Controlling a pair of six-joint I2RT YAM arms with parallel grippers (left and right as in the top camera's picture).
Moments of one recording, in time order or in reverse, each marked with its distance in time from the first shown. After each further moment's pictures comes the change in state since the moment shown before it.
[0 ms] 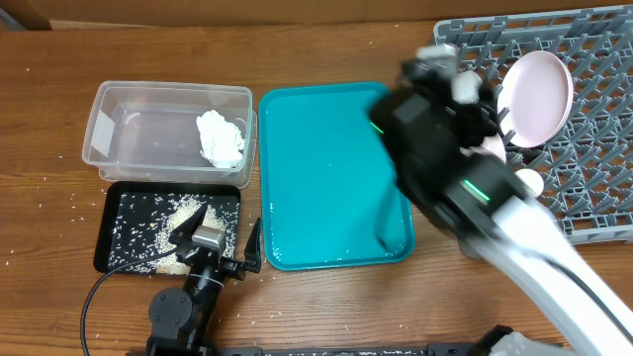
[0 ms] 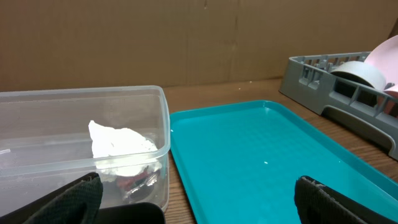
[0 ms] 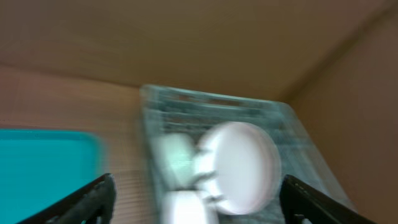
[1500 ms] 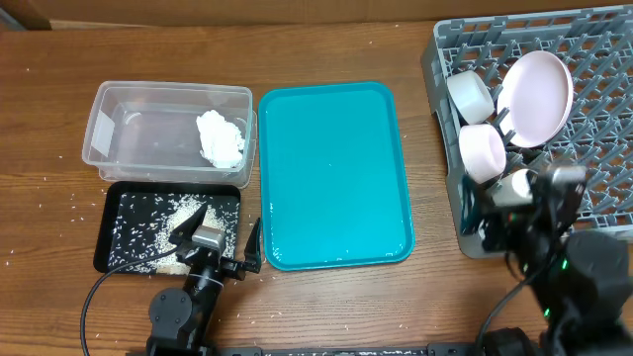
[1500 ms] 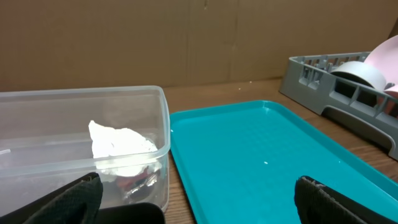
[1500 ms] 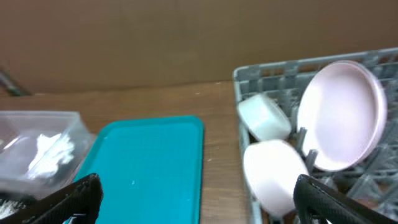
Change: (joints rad) left arm 0.000 0.000 0.000 0.000 0.000 0.000; right arm -0.521 -0.793 -0.692 0.261 -0.901 -0.020
